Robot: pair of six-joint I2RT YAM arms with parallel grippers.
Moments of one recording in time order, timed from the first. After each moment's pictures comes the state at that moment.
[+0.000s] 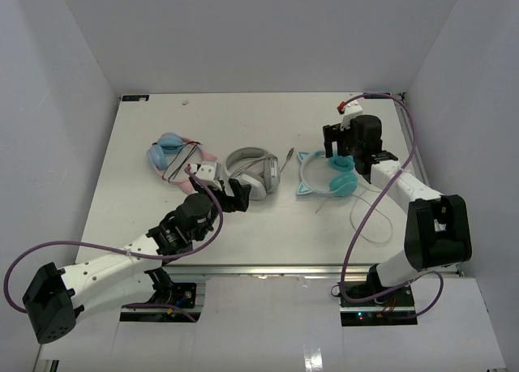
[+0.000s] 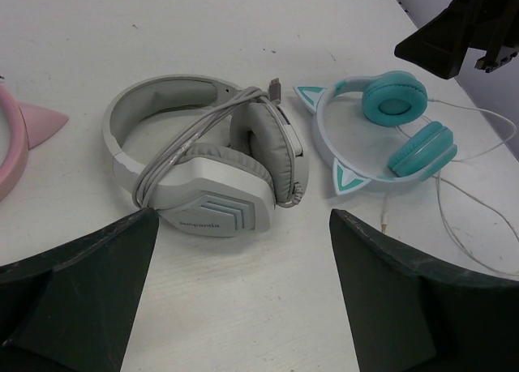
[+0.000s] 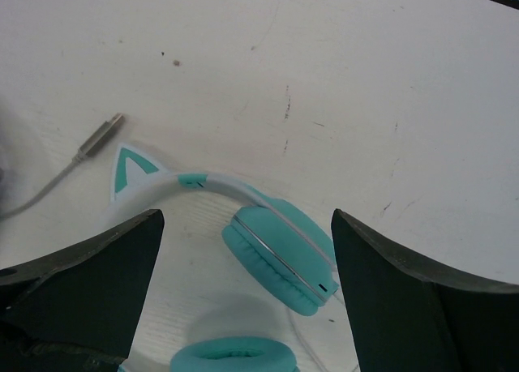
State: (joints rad) left arm -0.92 0.89 0.49 0.24 -0.52 -0.38; right arm 0.22 1.50 0.96 0.08 -0.04 -0.12
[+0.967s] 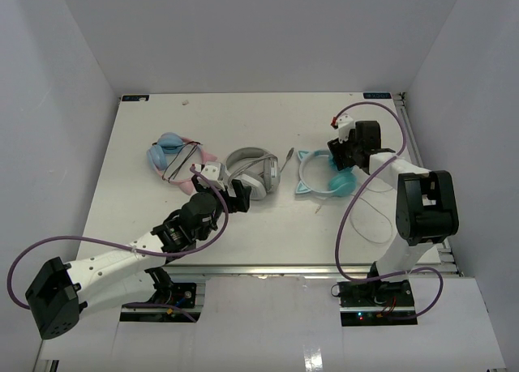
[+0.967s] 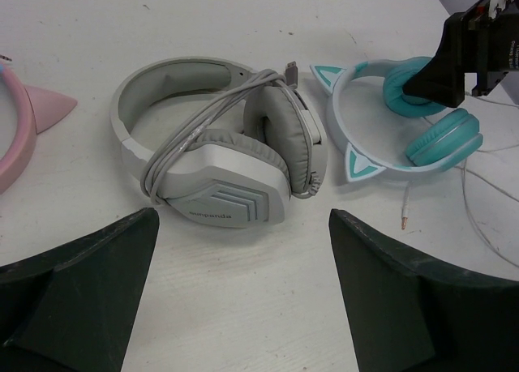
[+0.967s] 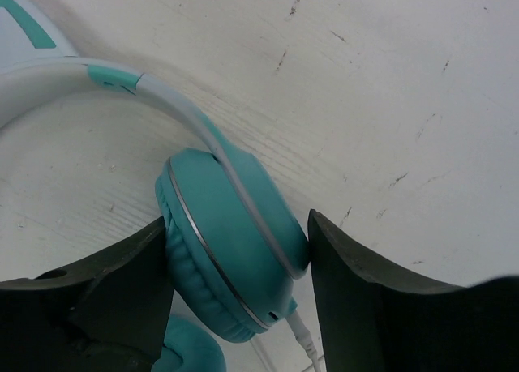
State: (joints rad) left arm -0.92 0.94 0.49 0.23 -0.53 -0.39; right arm 0.13 1.72 1.02 -0.05 -0.16 -0.40
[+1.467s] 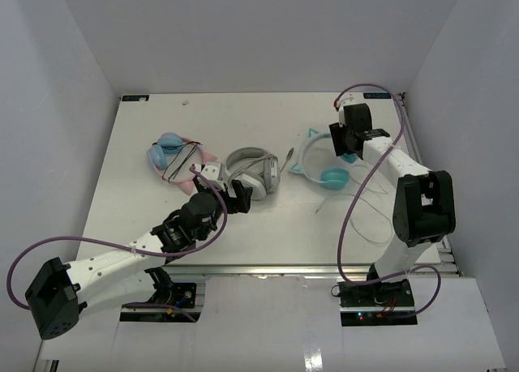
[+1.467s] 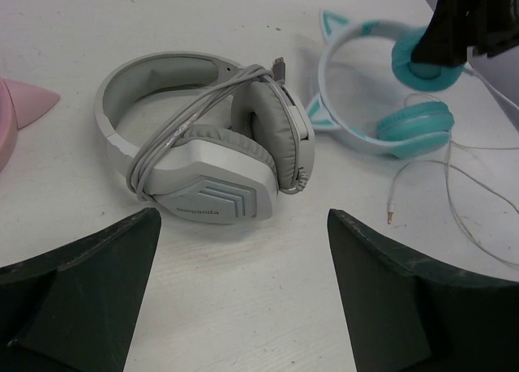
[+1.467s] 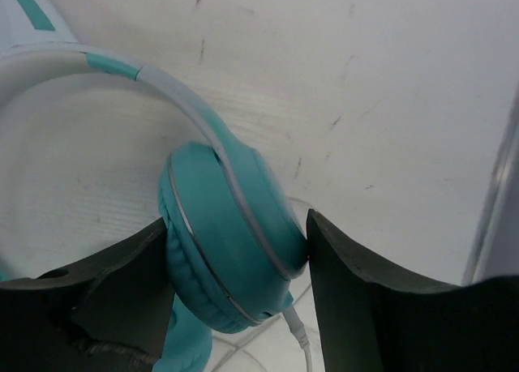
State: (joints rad) left arm -0.92 0.93 0.49 0.23 -0.51 -0.41; right arm 0.21 1.71 1.23 -0.32 0.20 -0.18
